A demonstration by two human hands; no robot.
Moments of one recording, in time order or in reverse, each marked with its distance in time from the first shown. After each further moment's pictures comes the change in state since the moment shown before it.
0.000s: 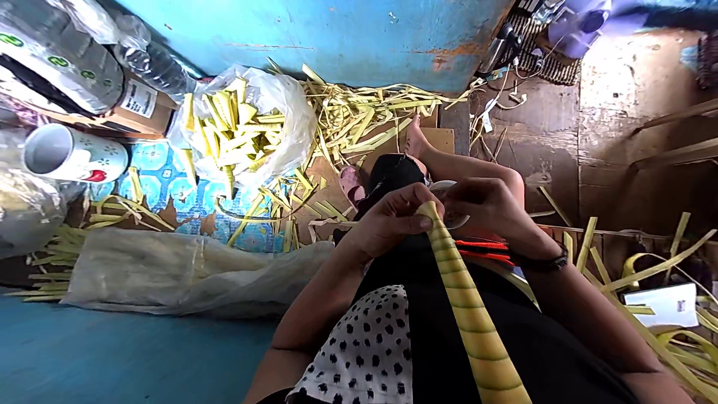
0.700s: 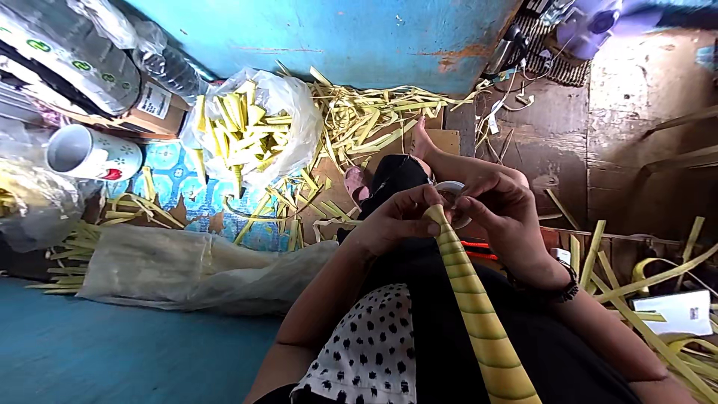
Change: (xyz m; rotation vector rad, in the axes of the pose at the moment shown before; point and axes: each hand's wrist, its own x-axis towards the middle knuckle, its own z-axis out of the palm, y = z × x) left_hand 0.002 -0.002 0.000 -0.001 -0.052 -0.024; right_hand -0.014 -0.048 0.036 0.338 0.177 -0.317
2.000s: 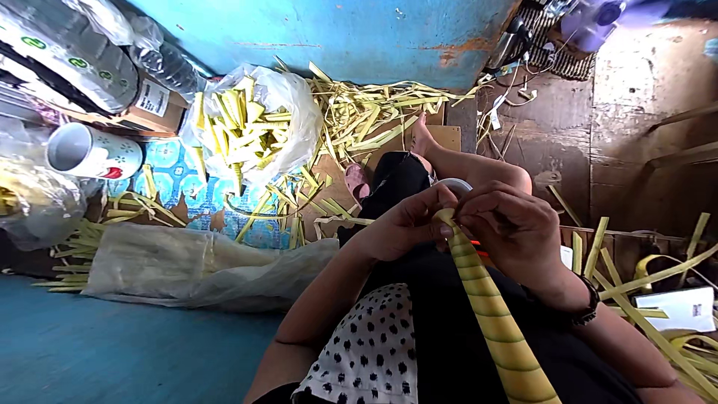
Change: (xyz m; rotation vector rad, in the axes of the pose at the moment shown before) left_hand 0.003 0.009 0.017 0.247 -0.045 -0.015; right_hand -0.008 -0.022 0.004 -0.470 -0.093 -0.229
